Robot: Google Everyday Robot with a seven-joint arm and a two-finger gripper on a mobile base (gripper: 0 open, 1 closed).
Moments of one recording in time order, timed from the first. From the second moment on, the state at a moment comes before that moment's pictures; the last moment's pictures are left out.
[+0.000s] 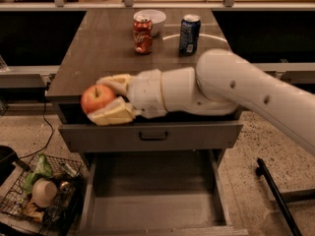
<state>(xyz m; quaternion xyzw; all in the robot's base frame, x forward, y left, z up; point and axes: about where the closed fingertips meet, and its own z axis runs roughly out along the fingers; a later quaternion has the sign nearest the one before) 0.481 0.122 0.899 -0.58 0.53 0.36 0.49</state>
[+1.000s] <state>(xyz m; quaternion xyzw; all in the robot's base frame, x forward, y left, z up) 0.445 -0.018 0.751 -0.46 0.68 0.29 0.49</state>
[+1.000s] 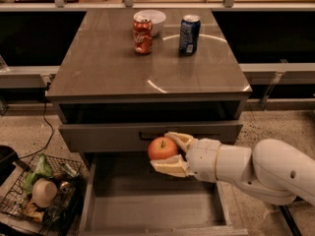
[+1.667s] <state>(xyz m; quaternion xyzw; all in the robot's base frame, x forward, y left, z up) 0.460 -0.067 0.685 -0.38 0.71 0.28 0.53</state>
